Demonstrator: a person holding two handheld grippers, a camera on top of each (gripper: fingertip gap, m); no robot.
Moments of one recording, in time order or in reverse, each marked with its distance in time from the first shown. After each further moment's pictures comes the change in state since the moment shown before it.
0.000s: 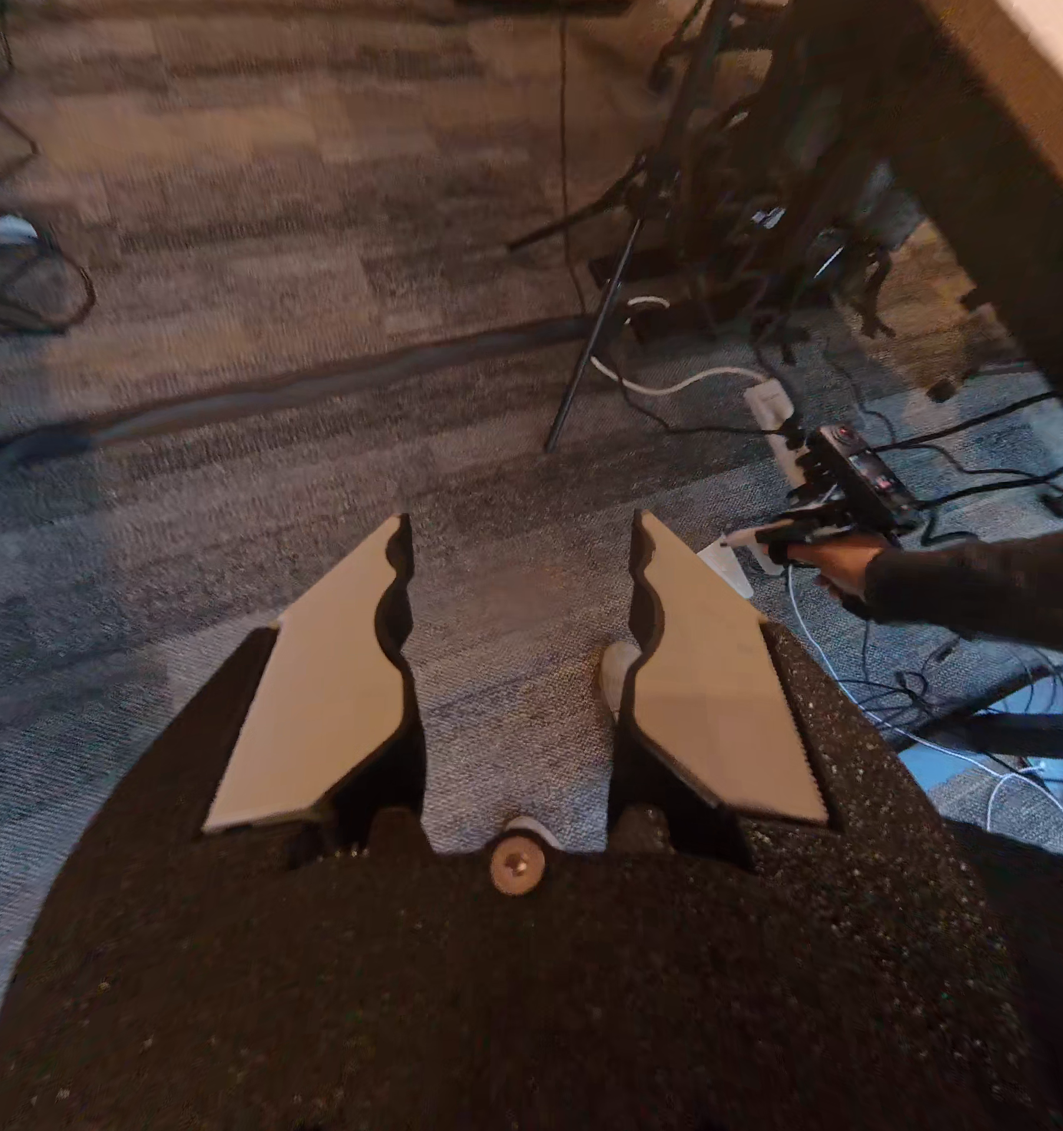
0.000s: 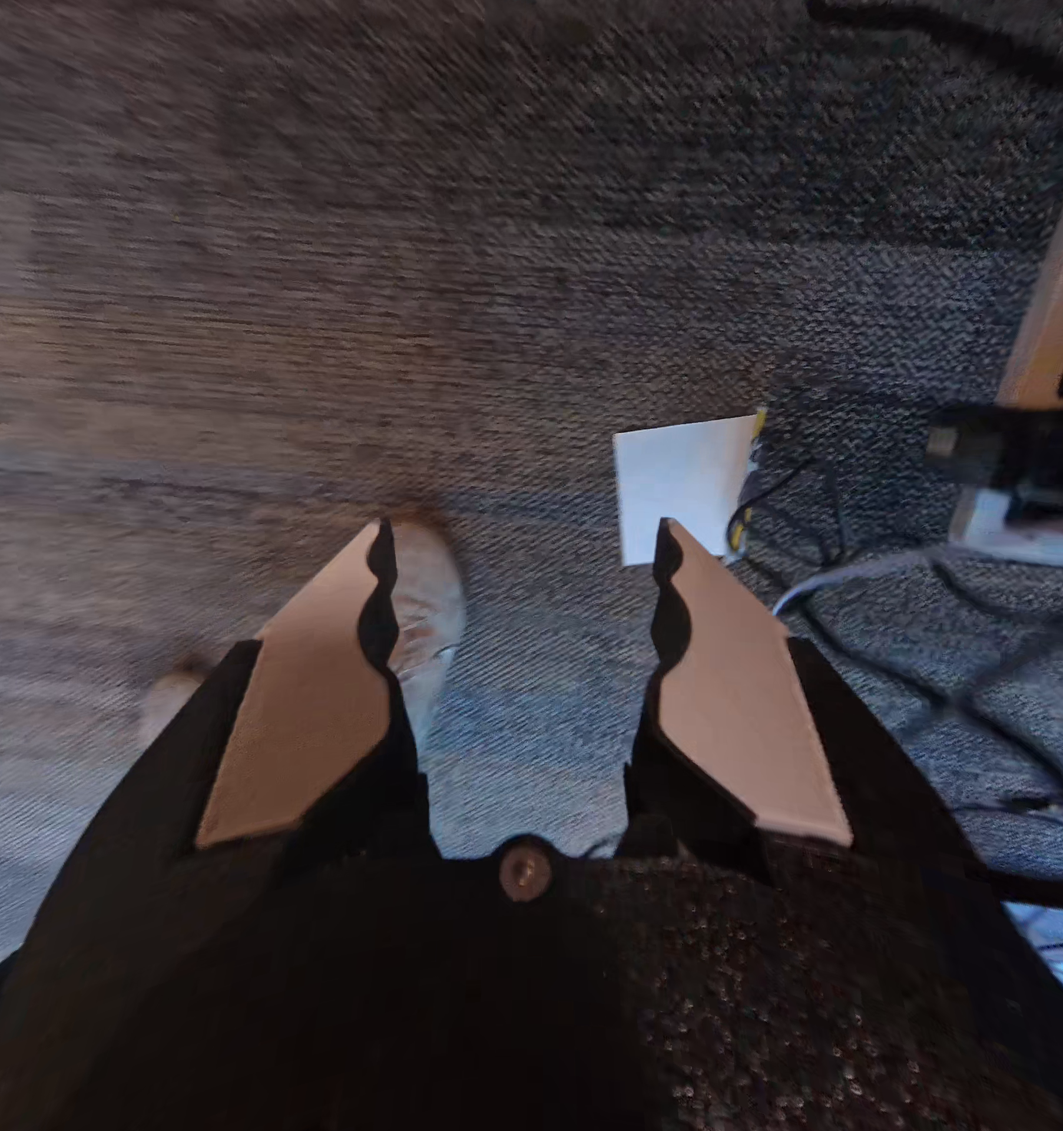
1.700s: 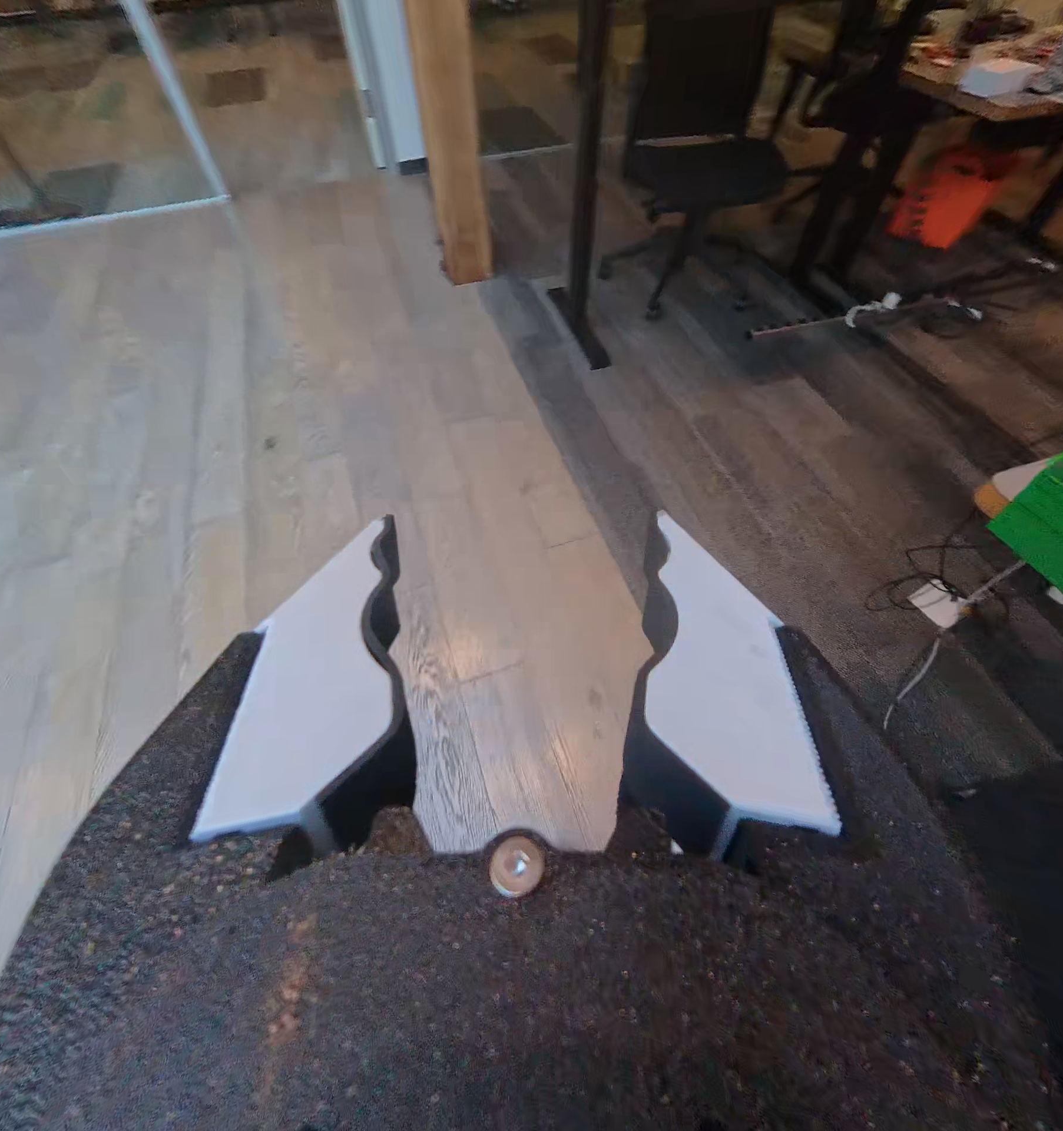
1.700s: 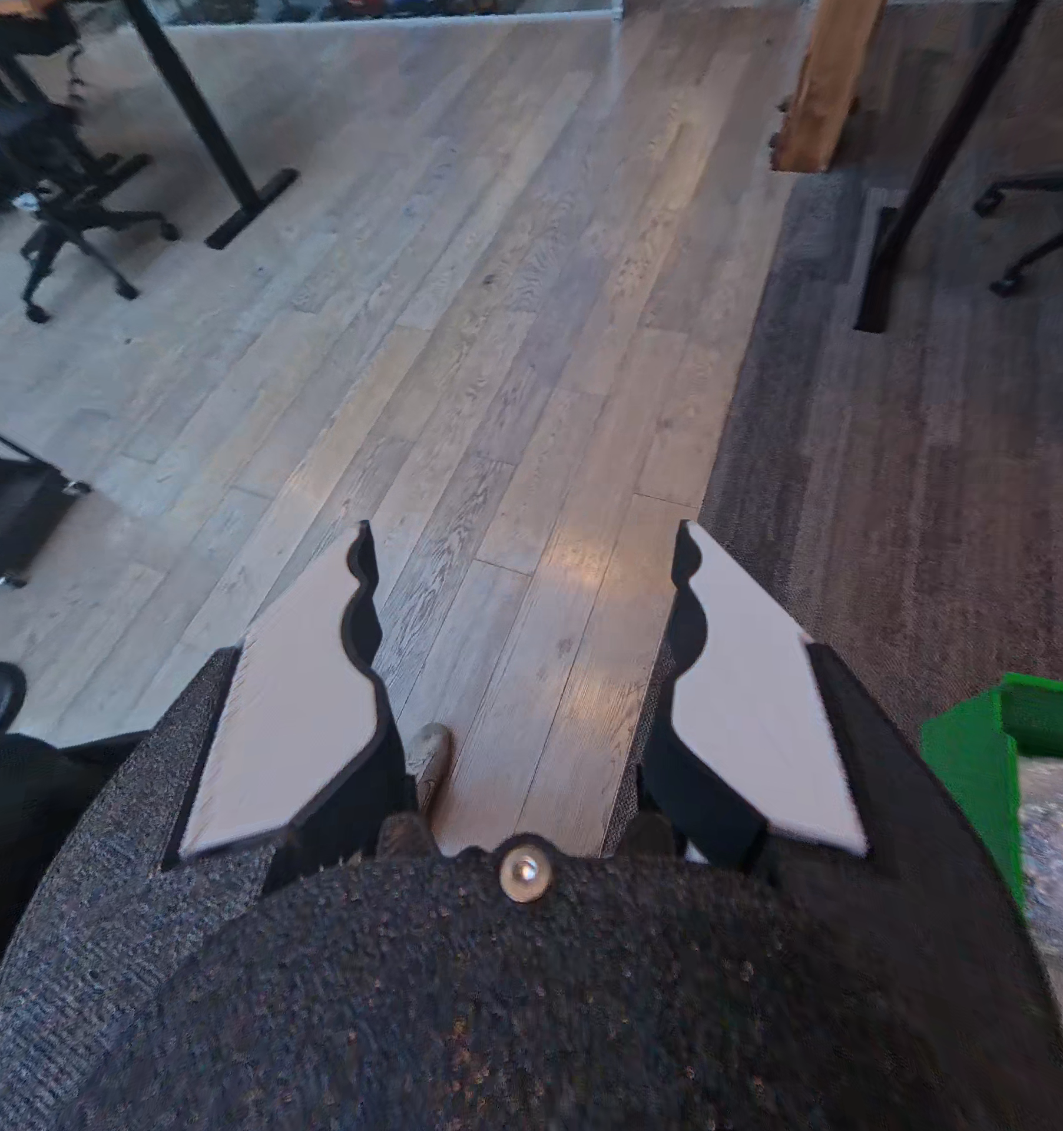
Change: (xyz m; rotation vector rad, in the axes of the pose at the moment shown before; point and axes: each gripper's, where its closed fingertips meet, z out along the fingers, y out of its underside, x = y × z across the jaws) left arm 1.036 0.439 -0.773 0.331 -1.426 -0.705; right arm 0.137 0.678 -0.871 0.328 -1.175 -1.457
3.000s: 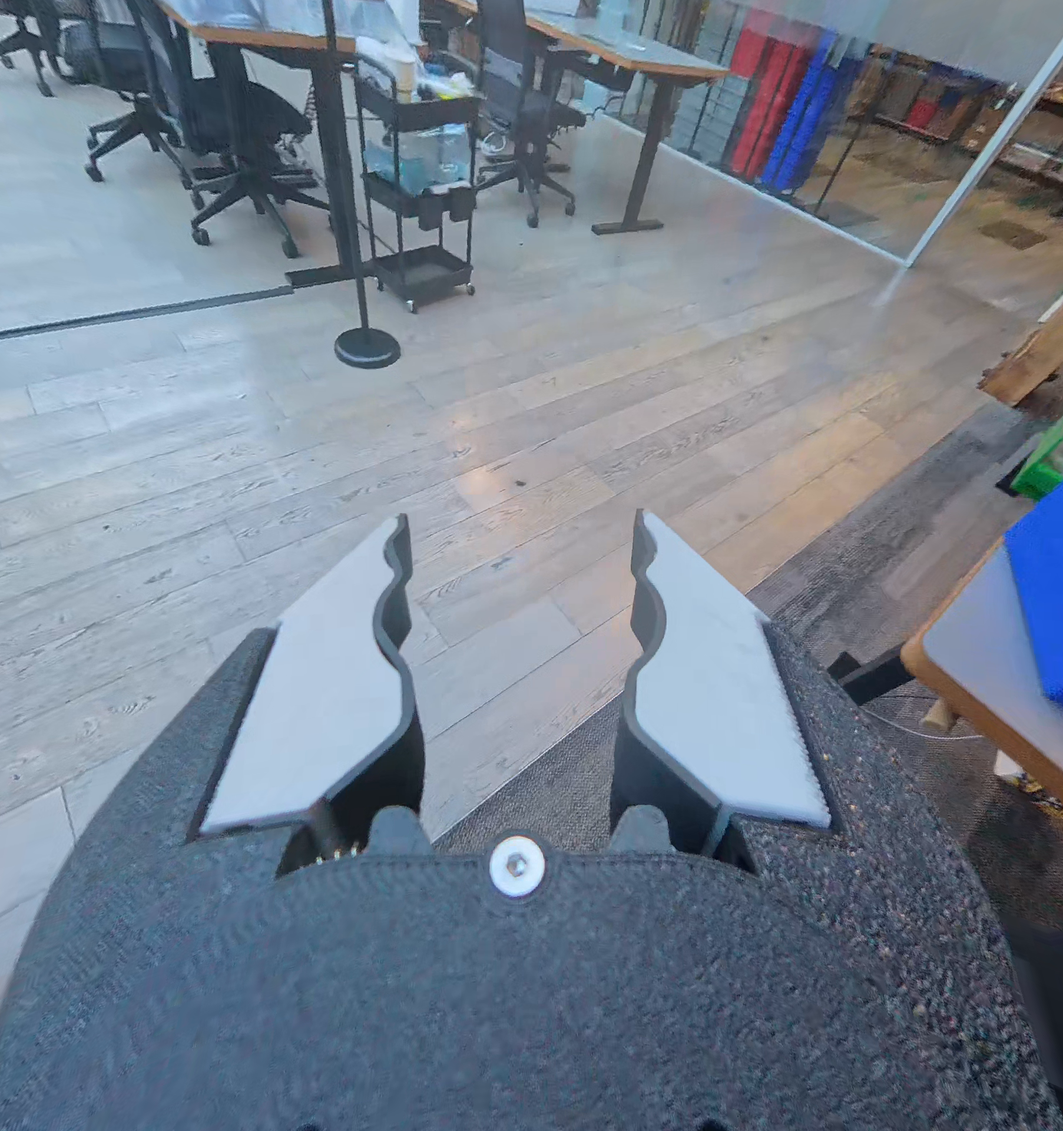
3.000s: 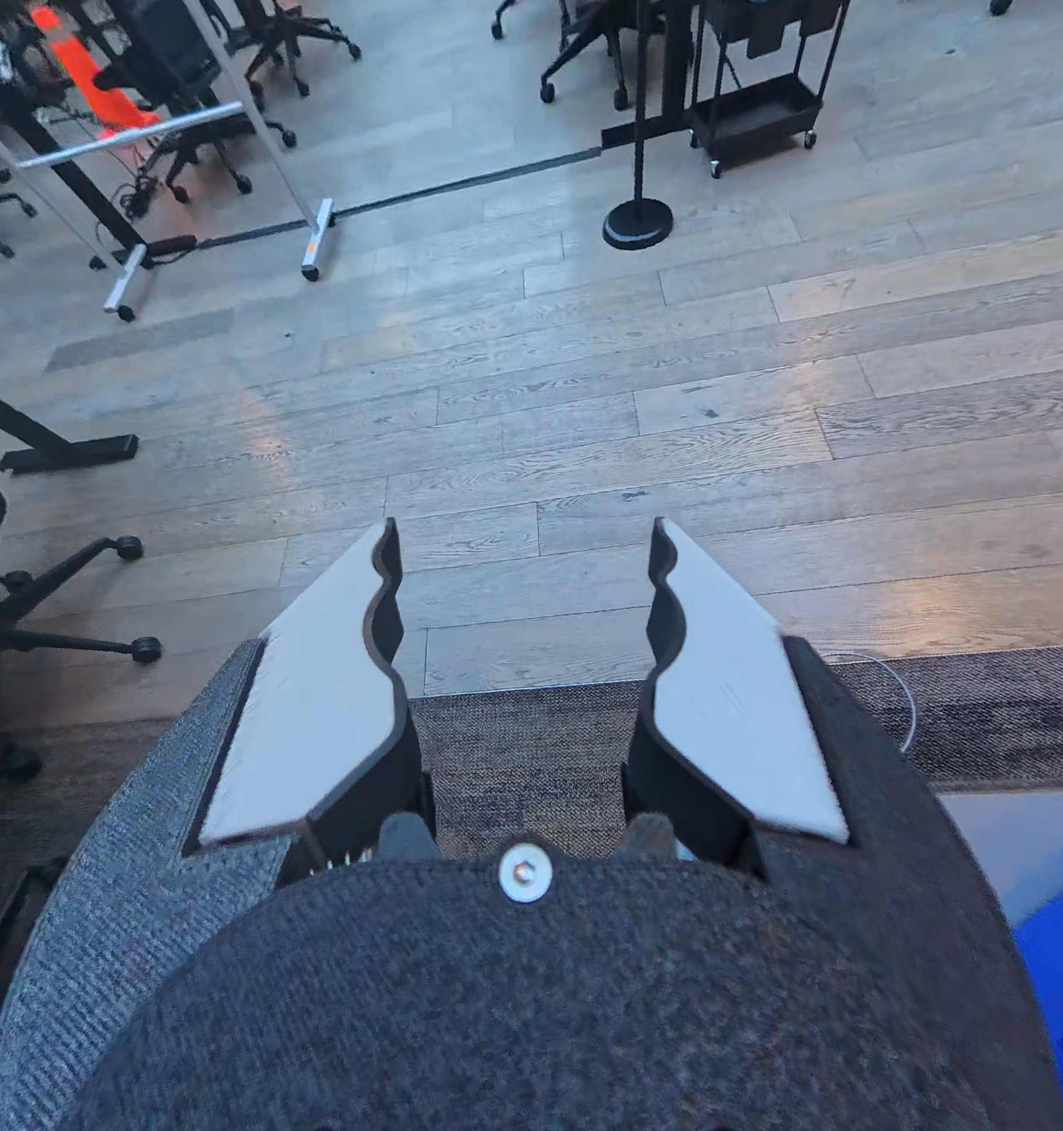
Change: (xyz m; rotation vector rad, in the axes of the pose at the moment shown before) left arm 0.781 0.376 -0.799 0.136 -1.108 -0.619; right arm -0.091 0.383 -0.656 -0.199 -0.996 -0.561
